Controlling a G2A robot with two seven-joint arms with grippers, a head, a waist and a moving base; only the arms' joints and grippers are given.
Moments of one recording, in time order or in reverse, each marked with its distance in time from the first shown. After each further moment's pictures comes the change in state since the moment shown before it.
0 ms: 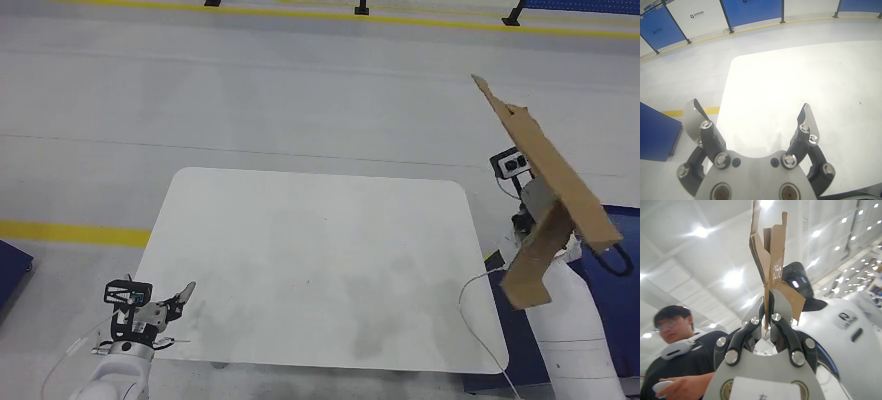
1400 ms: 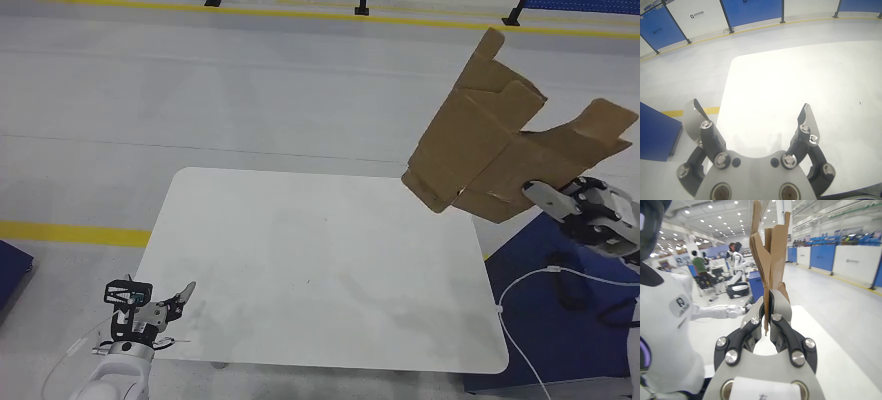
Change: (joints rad) left arm 0.000 0.000 0.000 0.000 0.000 0.000 0.000; right arm -0.156 0.080 0.546 -0.526 -1.293 -0.923 -0.472
